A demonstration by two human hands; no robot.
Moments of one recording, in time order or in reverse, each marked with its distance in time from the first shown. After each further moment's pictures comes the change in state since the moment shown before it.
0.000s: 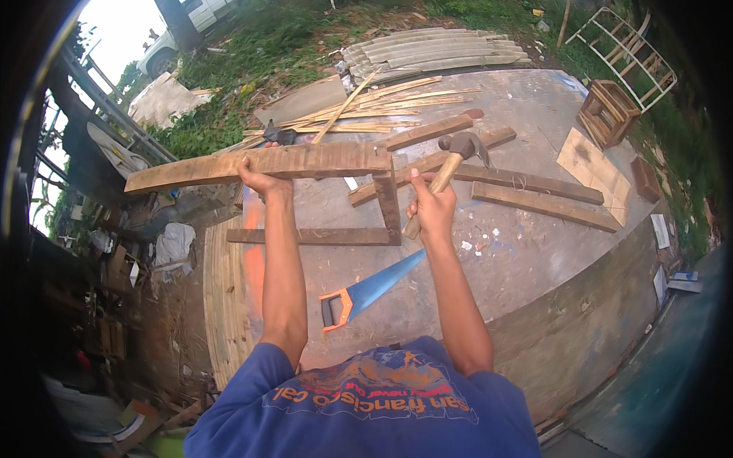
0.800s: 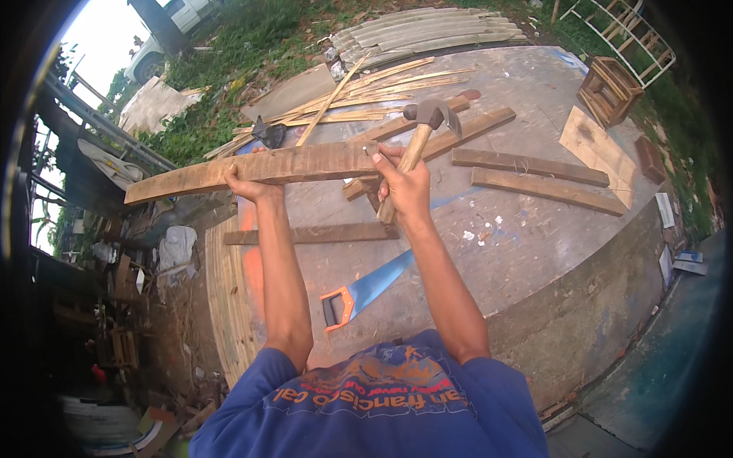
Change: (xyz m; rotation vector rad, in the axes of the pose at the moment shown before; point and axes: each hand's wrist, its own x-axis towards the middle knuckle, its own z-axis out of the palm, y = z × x) left_hand 0.013 -0.020 -0.011 -0.004 -0.015 -0.020; right_hand 0.029 0.008 0.033 0.090 -0.138 -0.005
